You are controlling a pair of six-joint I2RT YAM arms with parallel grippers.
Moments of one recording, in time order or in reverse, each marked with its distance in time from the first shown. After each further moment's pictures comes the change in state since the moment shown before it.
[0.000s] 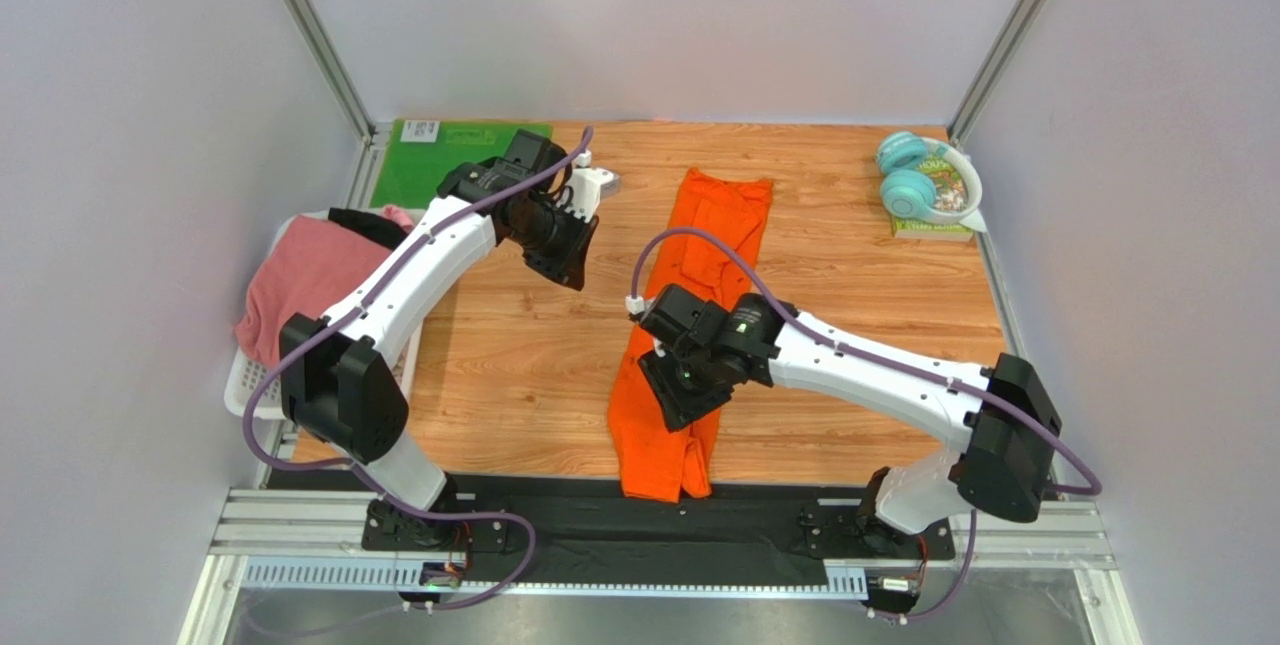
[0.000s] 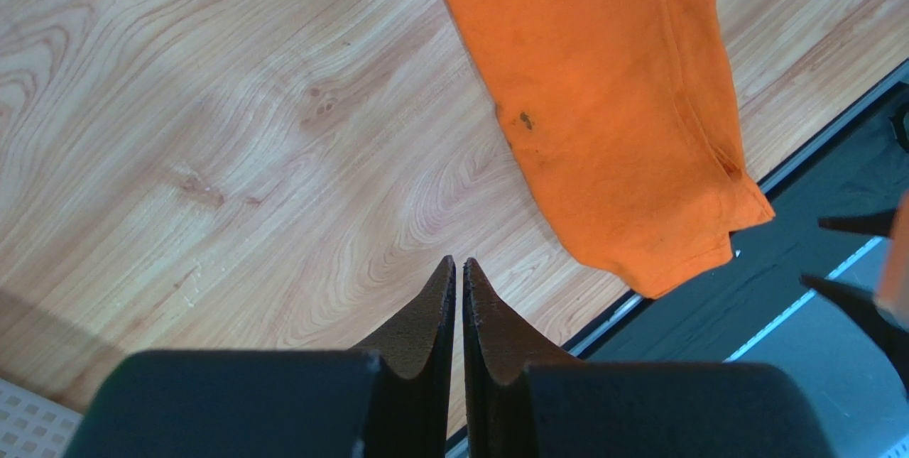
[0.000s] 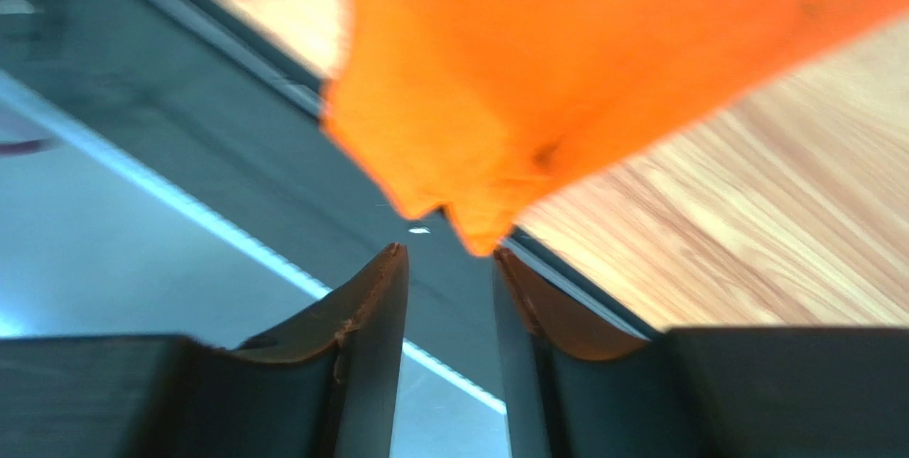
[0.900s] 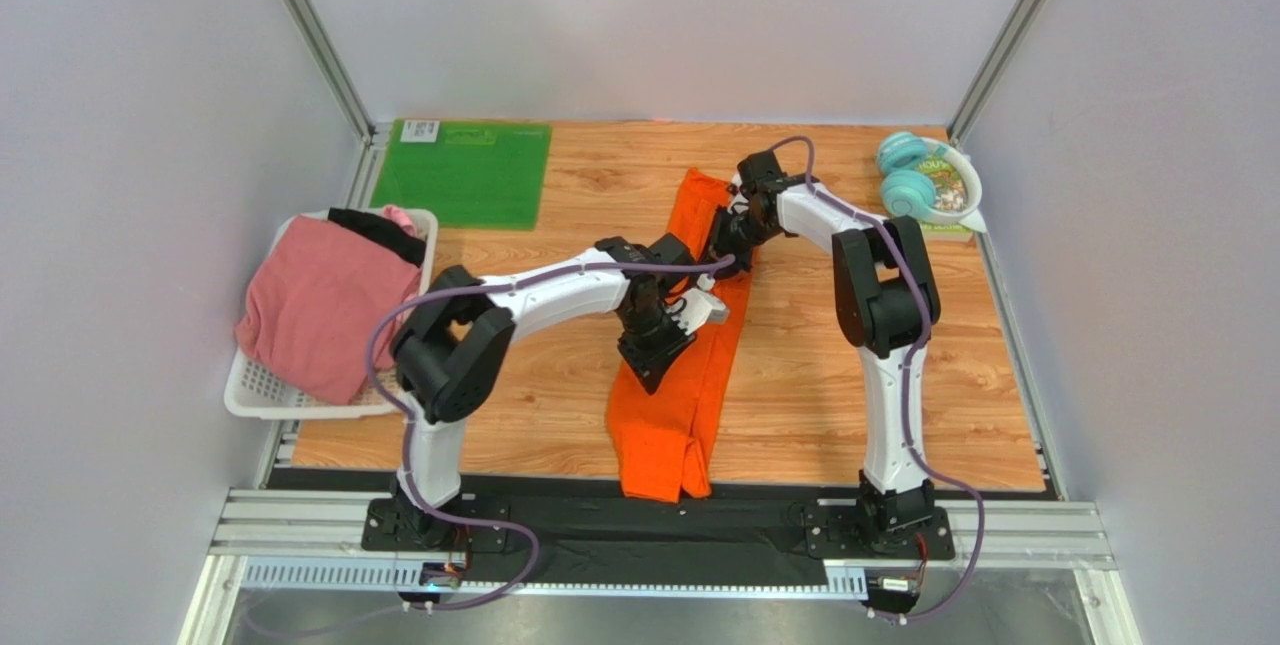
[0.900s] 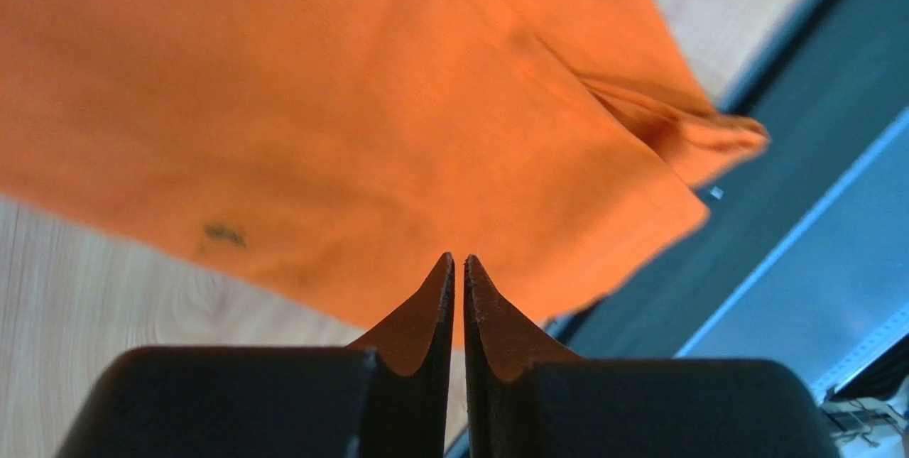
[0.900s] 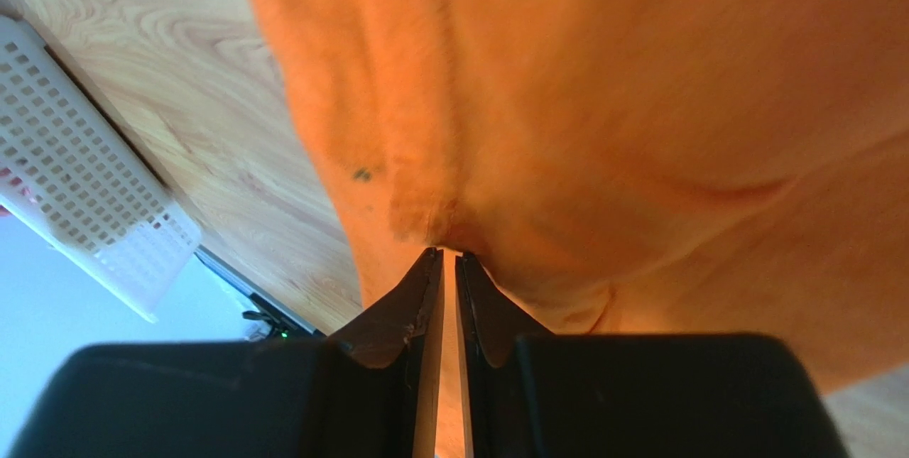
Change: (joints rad) left arm -0.385 0.276 -0.111 0.110 0.071 0.029; right arm -0.755 0.742 0.446 0.272 -0.447 0.134
